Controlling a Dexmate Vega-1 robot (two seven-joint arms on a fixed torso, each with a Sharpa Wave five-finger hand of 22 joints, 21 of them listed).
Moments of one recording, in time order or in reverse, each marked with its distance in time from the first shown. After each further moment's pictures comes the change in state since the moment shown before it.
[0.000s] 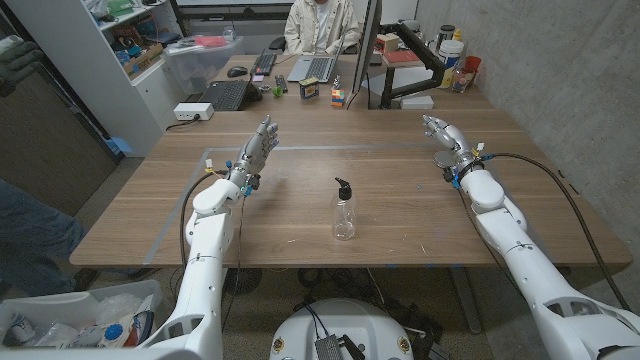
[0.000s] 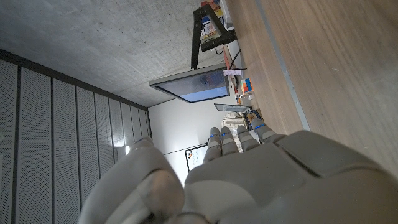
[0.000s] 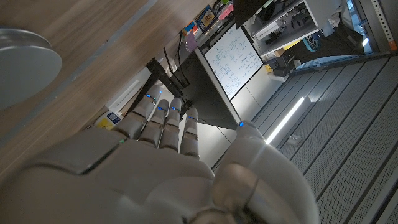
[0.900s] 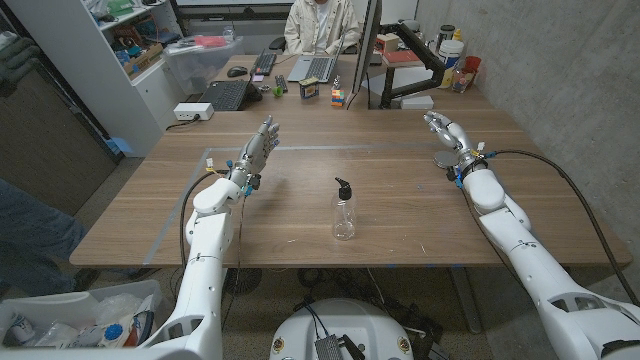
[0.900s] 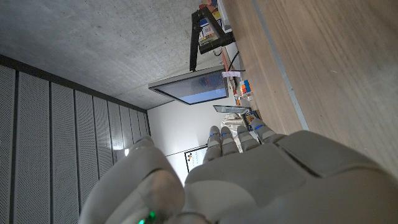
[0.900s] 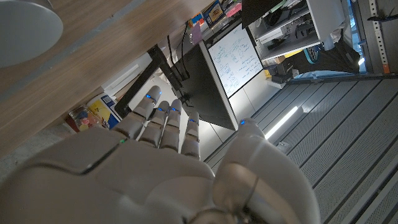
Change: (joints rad) left arm 0.003 0.001 0.006 -0.009 0.014 0.007 0.003; left_hand 0.005 0.005 -0.004 -0.004 0.000 0.012 0.002 0.000 0.000 0.000 0.000 0.000 0.000 0.000 0.000 0.000 0.000 0.006 0.002 -0.014 0.000; right arm 0.023 -0.029 -0.022 0.058 -0.093 0.076 -0.091; right_hand 0.027 -0.019 -0.006 -0.031 0.004 -0.042 -0.052 -0.015 0.000 -0.018 -0.018 -0.008 0.005 -0.020 -0.012 -0.011 -0.005 -0.009 0.002 -0.037 0.000
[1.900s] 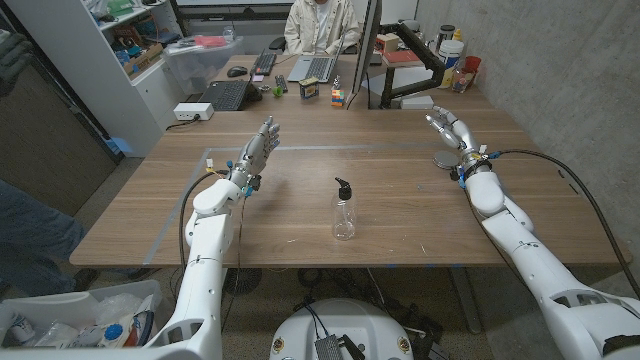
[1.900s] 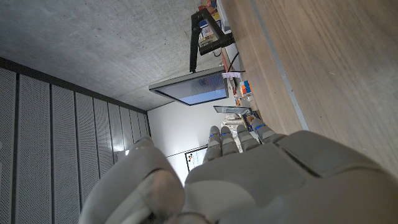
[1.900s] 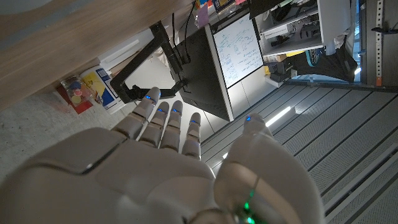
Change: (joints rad) left arm 0.017 -0.002 0.005 -0.028 0.006 0.008 0.004; left_hand 0.000 0.000 -0.008 0.000 0.000 0.000 0.000 0.000 0.000 0.002 0.002 0.000 0.000 0.005 0.005 0.000 0.000 0.002 0.002 -0.008 0.000; right arm 0.015 -0.022 -0.019 0.058 -0.120 0.082 -0.160; right_hand 0.022 -0.030 -0.013 -0.028 0.023 -0.001 -0.027 0.000 0.000 -0.012 -0.027 -0.008 0.000 -0.007 0.004 0.000 0.000 0.000 0.000 -0.019 0.000
